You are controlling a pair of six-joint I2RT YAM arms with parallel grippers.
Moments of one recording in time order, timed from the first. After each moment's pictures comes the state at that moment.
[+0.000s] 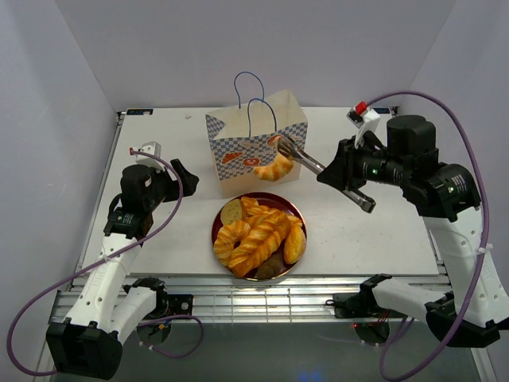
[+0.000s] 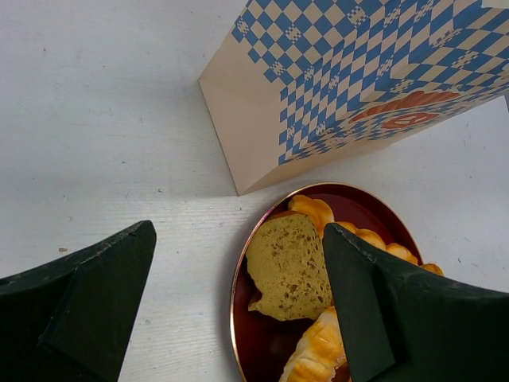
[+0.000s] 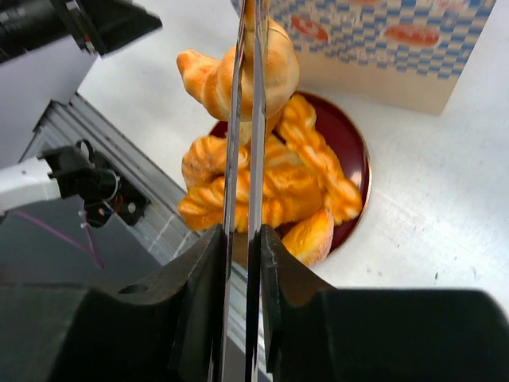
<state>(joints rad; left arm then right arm) -0.14 0.88 0.76 -0.28 0.15 -0.40 0.47 1.07 1.62 -1.10 -0.41 0.19</state>
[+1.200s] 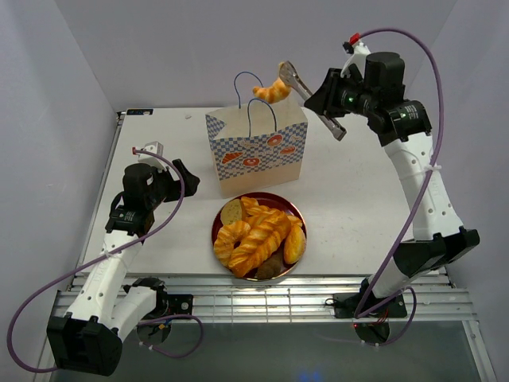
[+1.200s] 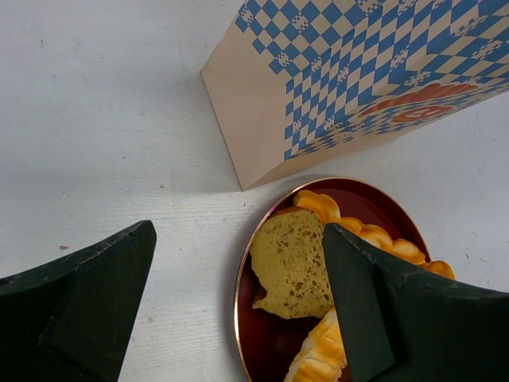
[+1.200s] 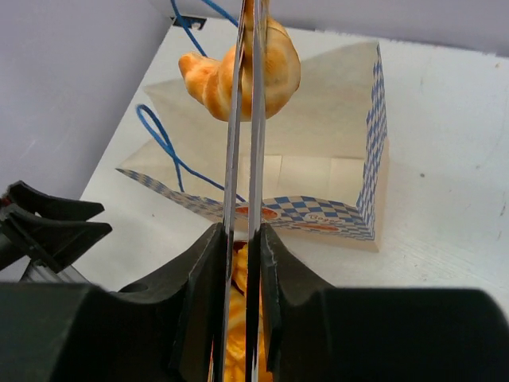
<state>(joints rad) -0.15 0.91 0.76 -0.28 0.16 -0.38 0.32 1.57 2.03 -0.77 -0.36 0.31</state>
